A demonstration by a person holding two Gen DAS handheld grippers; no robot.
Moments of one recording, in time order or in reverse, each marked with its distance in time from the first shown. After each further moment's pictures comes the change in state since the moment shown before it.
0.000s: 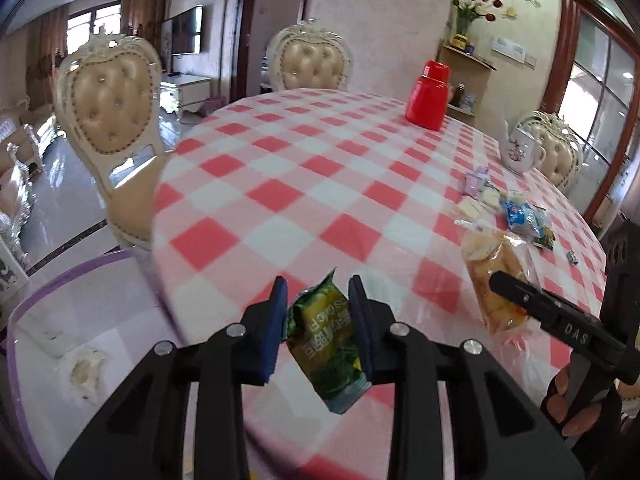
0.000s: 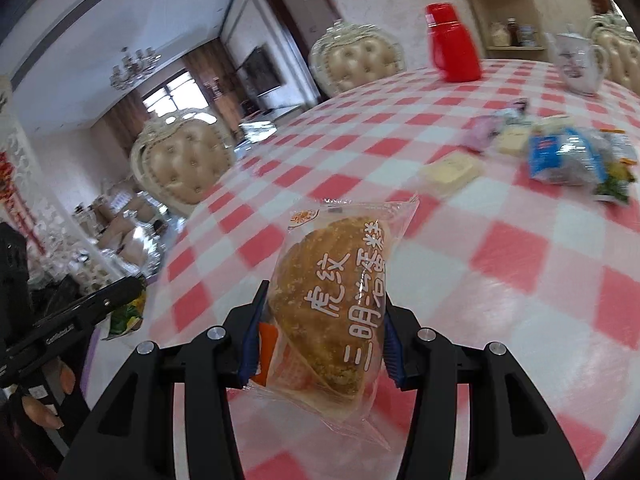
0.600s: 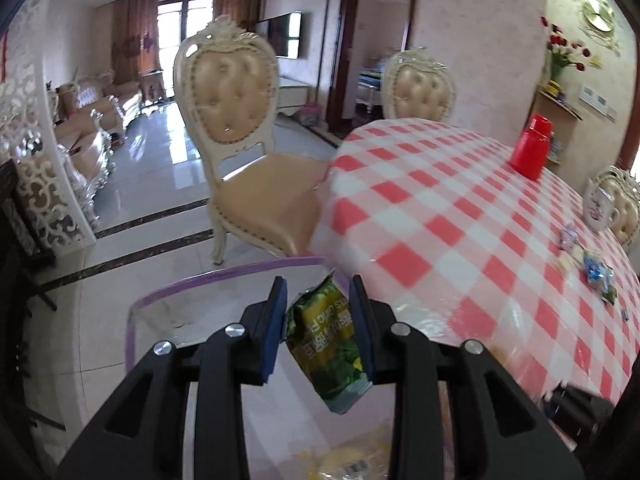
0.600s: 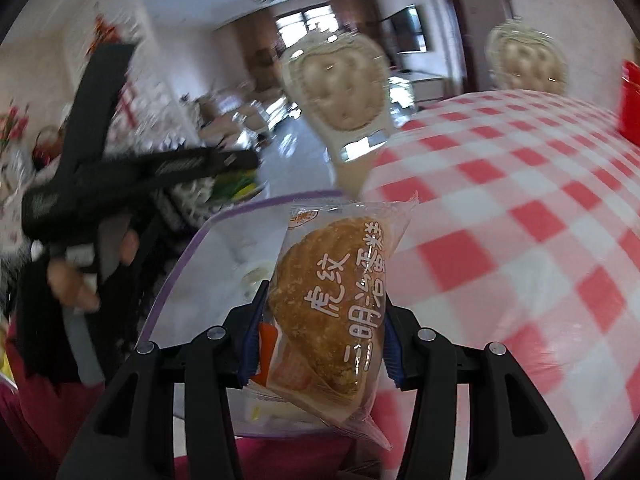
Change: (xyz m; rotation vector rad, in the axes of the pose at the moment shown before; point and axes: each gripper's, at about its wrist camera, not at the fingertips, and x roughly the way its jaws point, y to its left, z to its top) left arm -0.063 0.149 0.003 -0.185 -0.046 0.271; right arm 0.038 0.219 -0.068 -0.414 0.199 0.294
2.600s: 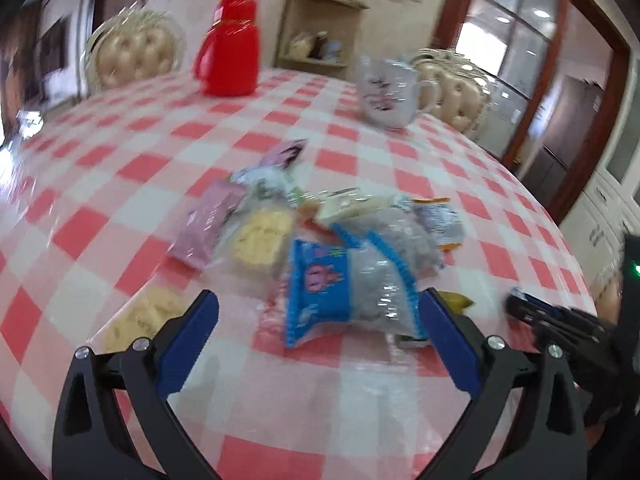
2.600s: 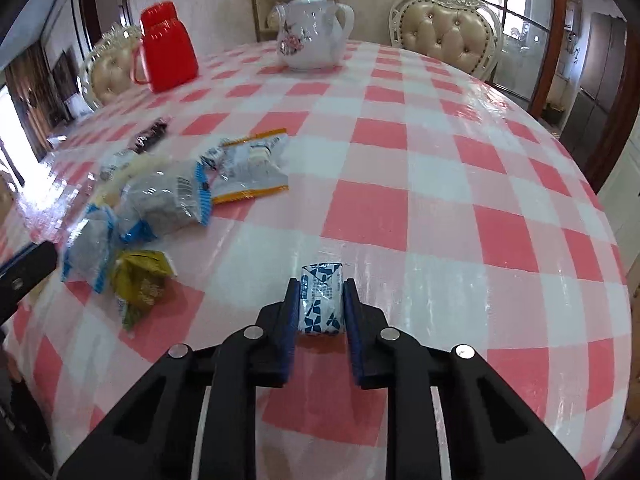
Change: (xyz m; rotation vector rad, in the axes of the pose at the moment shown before) left arm 0.153 -0.540 -0.031 0.420 0.165 -0.620; right arm -0.283 -0.475 -0.123 0.724 -0.045 -0.991
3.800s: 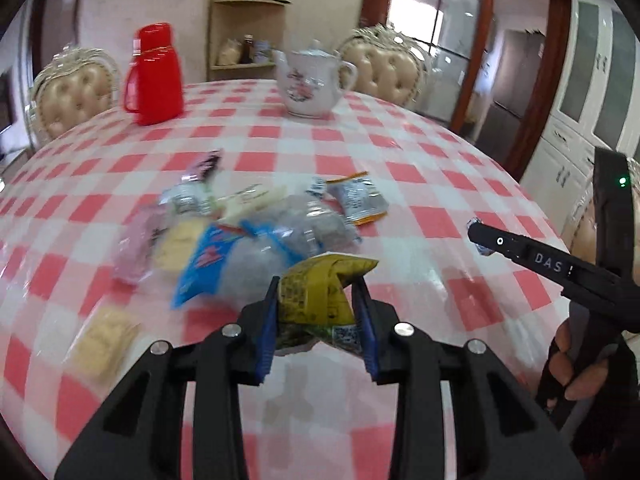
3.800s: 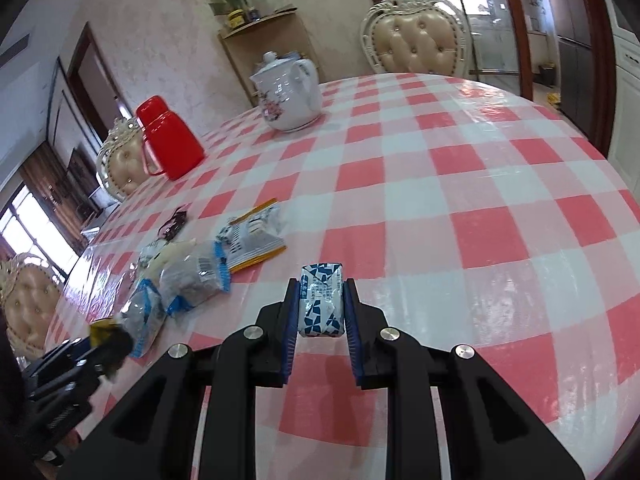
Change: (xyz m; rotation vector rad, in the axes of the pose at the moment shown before) left arm -0.024 -0.054 -0.013 0.229 0.004 -0.107; right arm -0.025 -0.036 -0.001 0.230 -0.132 0.179
